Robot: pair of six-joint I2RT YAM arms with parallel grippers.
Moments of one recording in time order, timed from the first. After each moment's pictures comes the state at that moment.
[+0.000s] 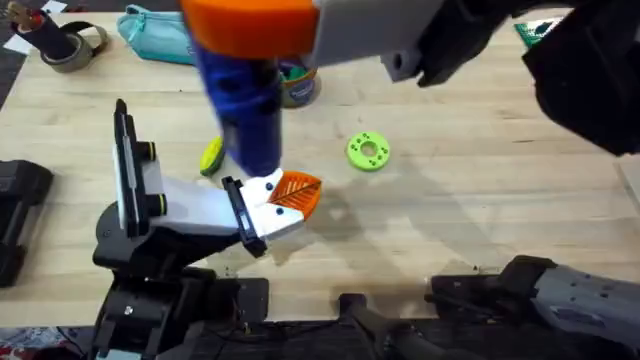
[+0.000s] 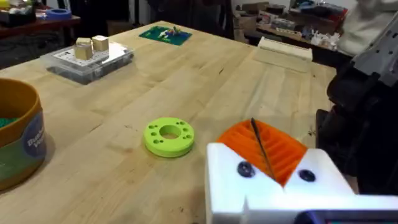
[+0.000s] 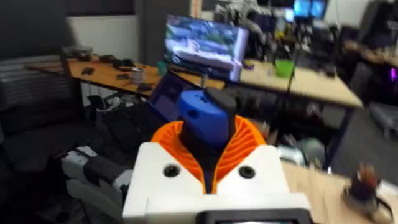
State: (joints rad) left arm -0.14 0.00 0.01 -0.09 1.00 -0.08; right arm 0.69 1.26 1.14 0.54 -1.14 0.24
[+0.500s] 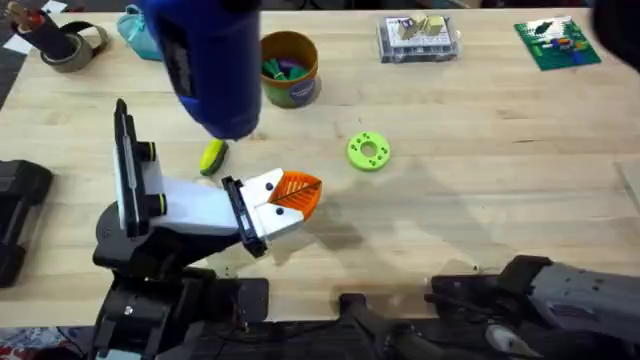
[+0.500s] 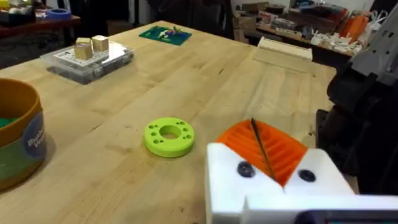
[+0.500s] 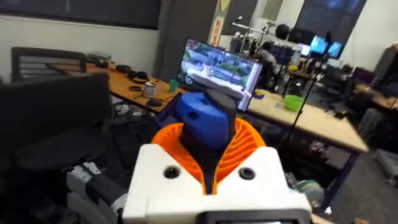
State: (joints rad) left arm -0.14 0.00 0.01 -0.09 1.00 -0.08; right arm 0.69 1.34 1.38 0.59 -1.23 0.33
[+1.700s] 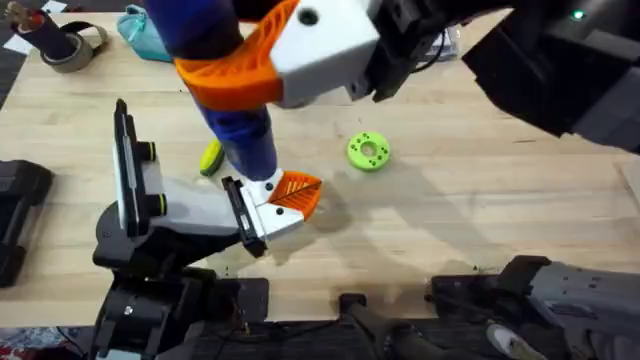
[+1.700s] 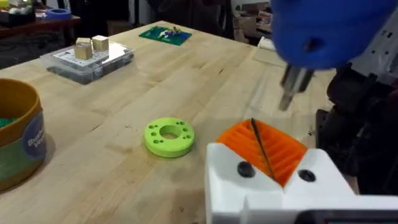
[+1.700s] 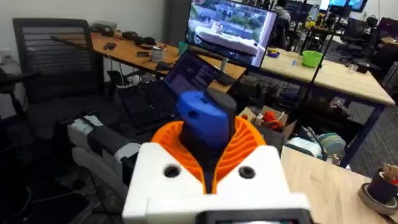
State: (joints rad) left arm -0.14 0.00 0.01 -0.09 1.00 -0.08; right arm 0.71 1.37 1.17 0.47 -1.25 0.07
